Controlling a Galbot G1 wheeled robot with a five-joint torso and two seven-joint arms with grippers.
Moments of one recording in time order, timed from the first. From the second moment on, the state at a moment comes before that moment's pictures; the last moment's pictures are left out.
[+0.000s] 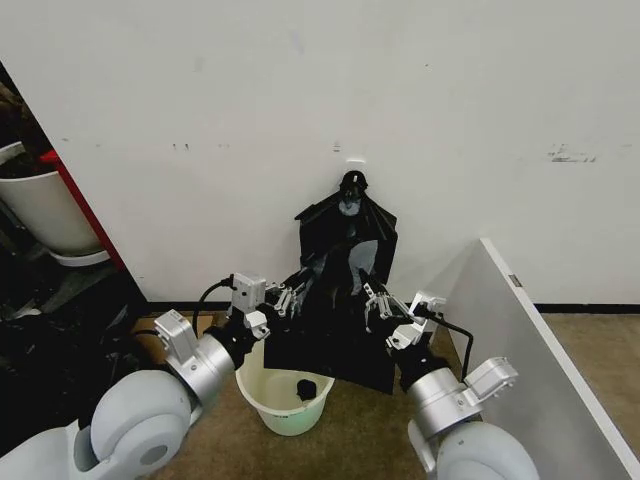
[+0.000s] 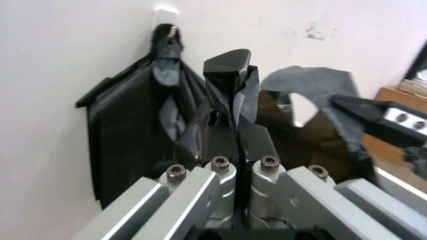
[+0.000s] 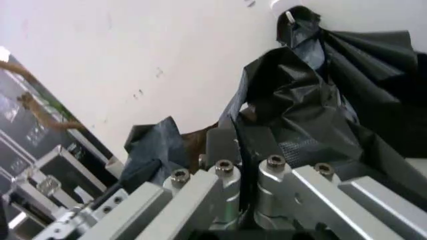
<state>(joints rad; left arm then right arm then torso) 1.16 -0.61 -0.13 -2.36 -1.00 0.08 -0.23 -1.46 1.29 0.12 2.43 0.74 -0.14 0.32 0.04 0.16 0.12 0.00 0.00</state>
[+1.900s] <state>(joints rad) 1.37 -0.97 -0.16 -2.00 -0.81 -0.05 -0.27 -1.50 1.39 0.04 2.02 0.57 -0.11 0.41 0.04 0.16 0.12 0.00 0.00</state>
